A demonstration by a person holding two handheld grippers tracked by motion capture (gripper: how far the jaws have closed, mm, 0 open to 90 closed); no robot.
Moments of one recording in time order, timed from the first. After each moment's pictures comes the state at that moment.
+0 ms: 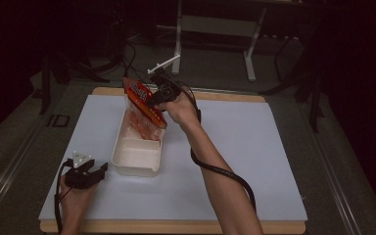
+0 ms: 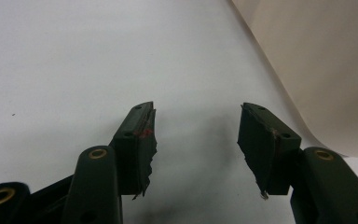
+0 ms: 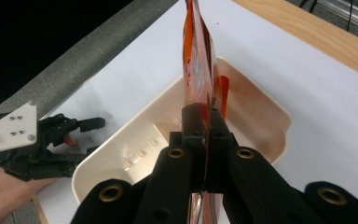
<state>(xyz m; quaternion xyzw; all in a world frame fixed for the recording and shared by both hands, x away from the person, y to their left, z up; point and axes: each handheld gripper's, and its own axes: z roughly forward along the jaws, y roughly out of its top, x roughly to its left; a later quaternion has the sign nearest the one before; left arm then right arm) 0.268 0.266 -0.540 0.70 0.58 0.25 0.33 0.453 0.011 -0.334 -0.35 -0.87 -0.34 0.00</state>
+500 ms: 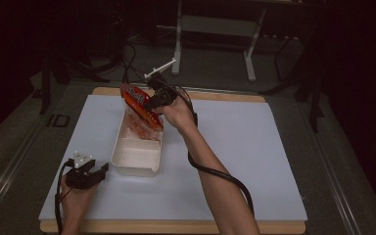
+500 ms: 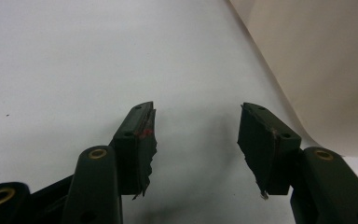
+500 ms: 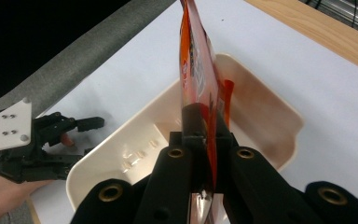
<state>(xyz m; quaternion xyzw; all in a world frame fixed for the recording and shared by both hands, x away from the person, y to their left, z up) 0.268 0.264 -0.541 0.70 0.58 0.25 0.33 0.449 0.019 -0.345 -0.34 -0.88 -0.34 0.00</state>
